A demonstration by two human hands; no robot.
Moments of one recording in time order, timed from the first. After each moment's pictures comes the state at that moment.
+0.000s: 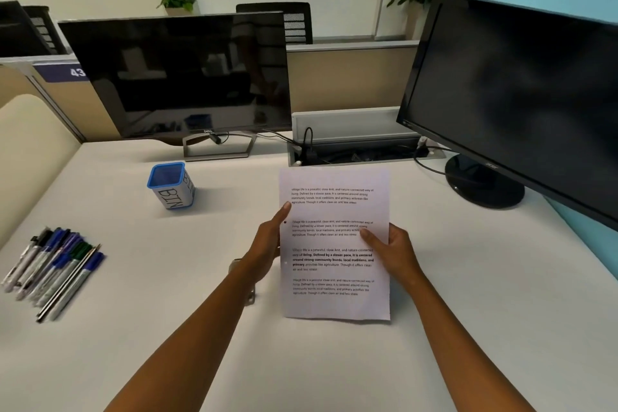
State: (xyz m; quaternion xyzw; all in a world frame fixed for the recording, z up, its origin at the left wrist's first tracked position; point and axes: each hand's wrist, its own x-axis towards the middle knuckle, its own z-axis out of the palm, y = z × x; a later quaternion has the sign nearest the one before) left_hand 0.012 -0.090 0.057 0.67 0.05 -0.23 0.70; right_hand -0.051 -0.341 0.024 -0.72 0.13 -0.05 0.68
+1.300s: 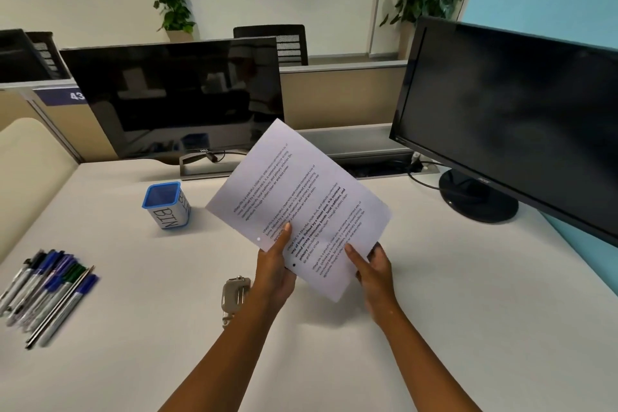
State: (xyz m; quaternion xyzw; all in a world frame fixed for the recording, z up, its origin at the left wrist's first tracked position) left_hand -0.010 -0.127 0.064 0.38 0.08 -0.10 0.92; right_hand -0.056 -0.300 0.024 -0.57 0.19 -0.09 0.79
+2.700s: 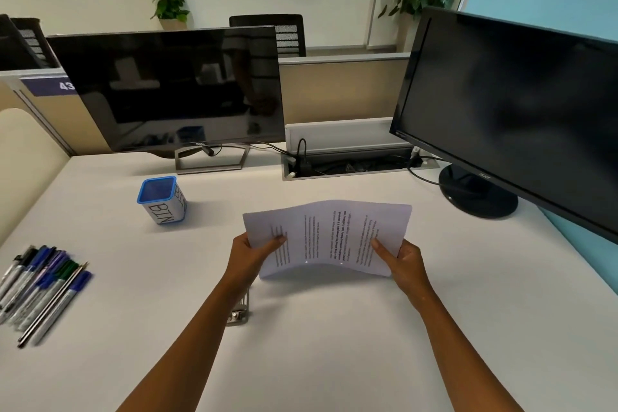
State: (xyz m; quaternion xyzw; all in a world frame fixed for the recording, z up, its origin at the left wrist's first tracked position) left_hand 0.009 -0.068 0.055 0.69 0.02 -0.09 0.71; right_hand -0.055 -0.359 0.030 -0.70 0.17 -0.08 0.69
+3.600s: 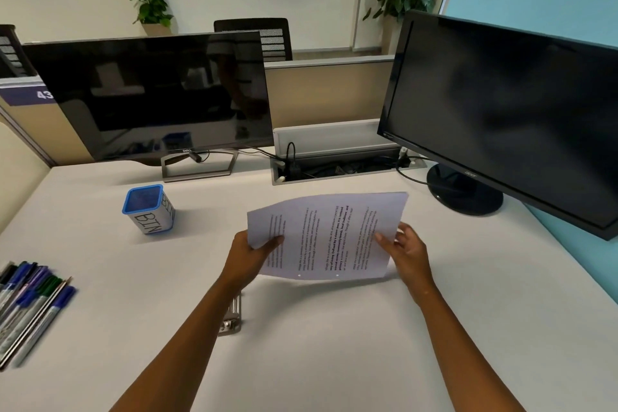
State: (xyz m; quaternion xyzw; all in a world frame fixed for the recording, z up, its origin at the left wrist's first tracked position) left_hand 0.023 -0.077 0.059 0.76 -0.09 -0.08 0.64; right_hand -0.052 -0.381 0.037 -0.70 0.19 -0.12 0.68
